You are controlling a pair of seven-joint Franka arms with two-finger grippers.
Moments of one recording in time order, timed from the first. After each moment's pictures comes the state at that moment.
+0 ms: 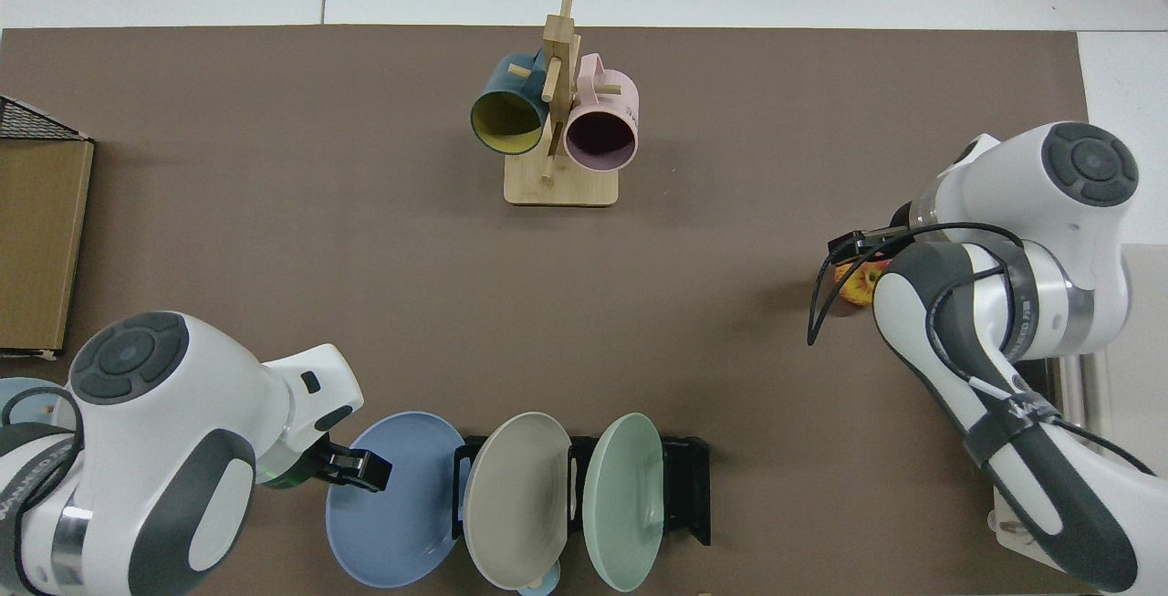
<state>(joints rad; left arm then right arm) -0.10 -0.28 -0.17 -2.34 -0.17 1.72 0.04 0.11 0.20 -0.06 -1.96 0.01 2.14 -0.03</state>
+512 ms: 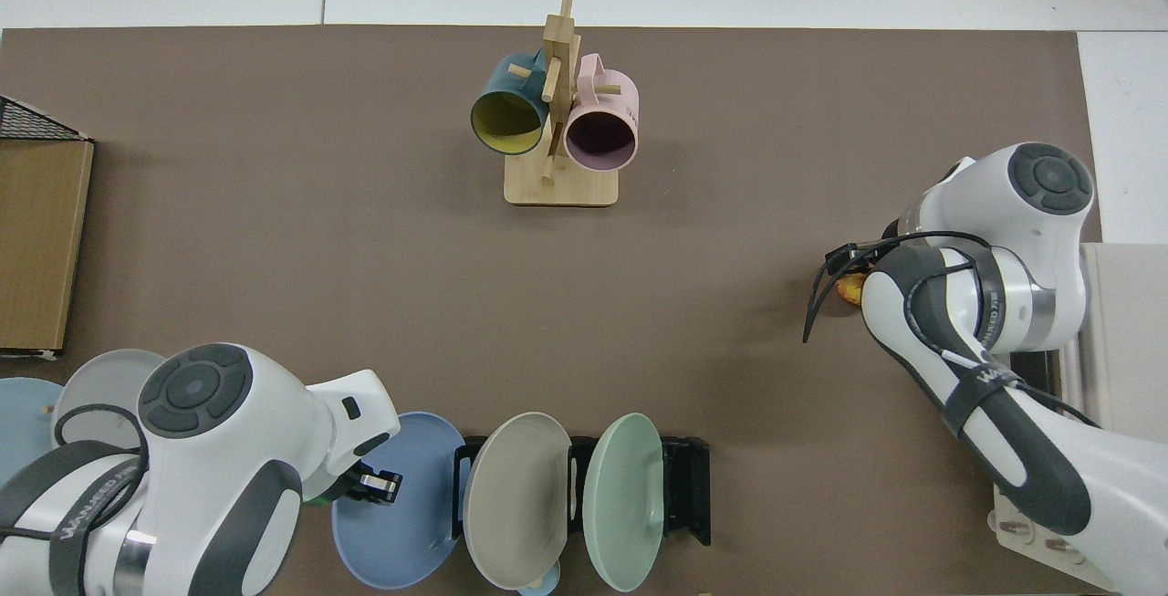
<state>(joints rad) -0.11 -0.30 -0.23 -2.40 -0.18 1.77 0.04 0.08 0.29 -0.07 -1.99 0.01 2.21 -0.03</state>
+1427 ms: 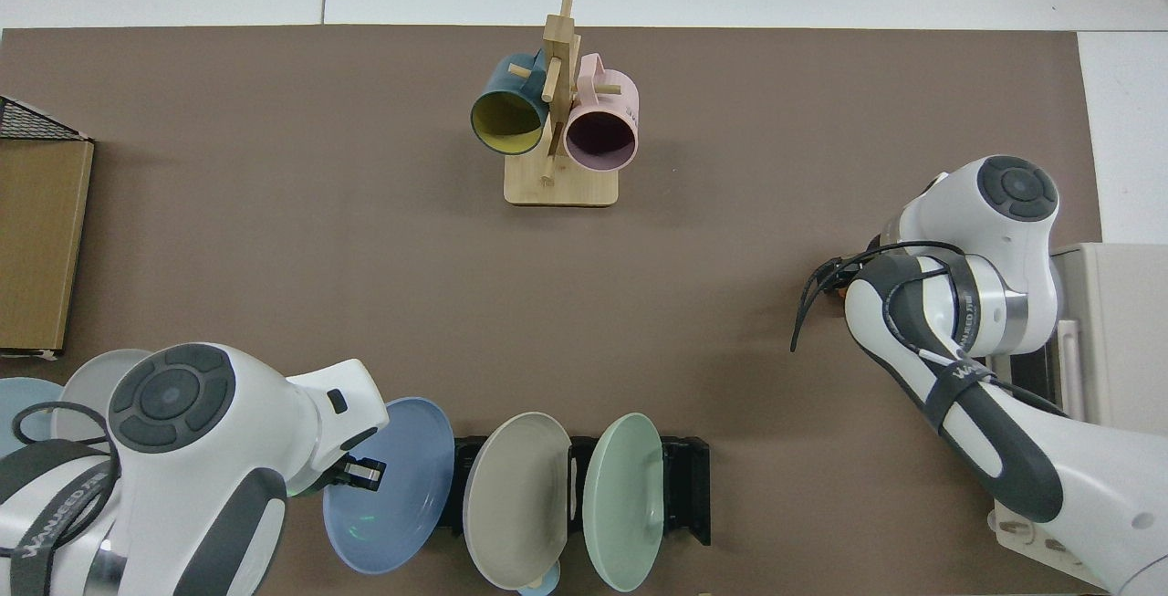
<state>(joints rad) -0.11 -0.33 -0.23 -2.35 -0.10 1.77 0.02 0.08 0.32 -0.06 -2.02 0.01 2.22 -0.03</state>
